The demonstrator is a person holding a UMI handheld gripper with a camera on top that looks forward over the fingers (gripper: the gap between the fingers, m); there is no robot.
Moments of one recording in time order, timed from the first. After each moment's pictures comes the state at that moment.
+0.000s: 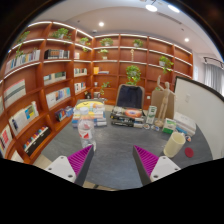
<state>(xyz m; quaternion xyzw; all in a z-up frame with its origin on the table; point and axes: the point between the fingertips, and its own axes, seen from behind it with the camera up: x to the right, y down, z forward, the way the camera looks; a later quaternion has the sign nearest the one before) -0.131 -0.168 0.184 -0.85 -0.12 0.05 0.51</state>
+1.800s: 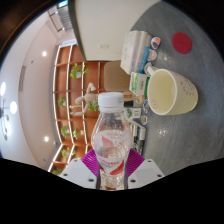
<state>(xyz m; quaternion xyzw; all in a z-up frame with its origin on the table) 0.011 0.030 0.196 -0.59 0.48 0.51 0.39</state>
